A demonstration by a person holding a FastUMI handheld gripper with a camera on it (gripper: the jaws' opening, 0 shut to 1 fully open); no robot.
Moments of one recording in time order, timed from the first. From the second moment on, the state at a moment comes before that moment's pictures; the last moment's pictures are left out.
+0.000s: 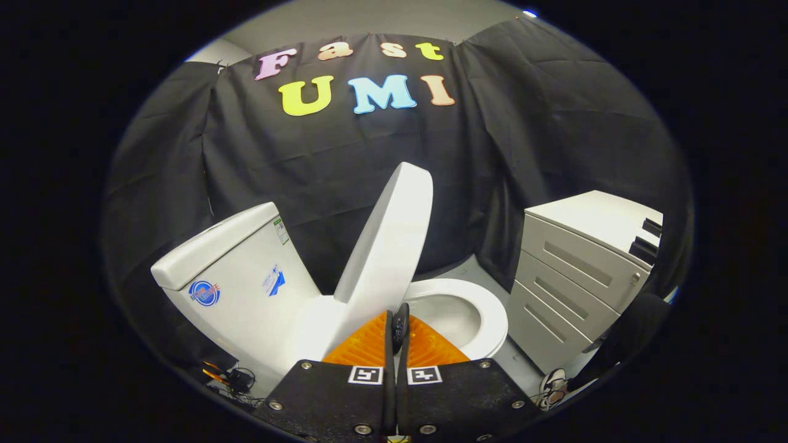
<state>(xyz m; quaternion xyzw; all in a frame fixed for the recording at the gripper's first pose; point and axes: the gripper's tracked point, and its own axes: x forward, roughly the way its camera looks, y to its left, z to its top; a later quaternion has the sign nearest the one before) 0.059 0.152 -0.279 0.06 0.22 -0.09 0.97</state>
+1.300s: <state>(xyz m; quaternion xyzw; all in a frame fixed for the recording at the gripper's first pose) 0.095 0.345 -0.253 -0.23 0.17 0.01 0.96</state>
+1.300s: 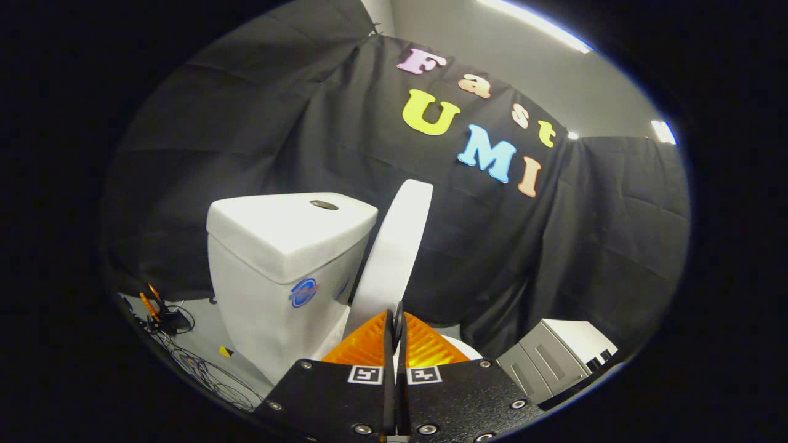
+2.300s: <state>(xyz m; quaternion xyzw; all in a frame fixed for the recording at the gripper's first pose) 0.088 0.367 -0.257 -0.27 0.17 0.01 0.95</state>
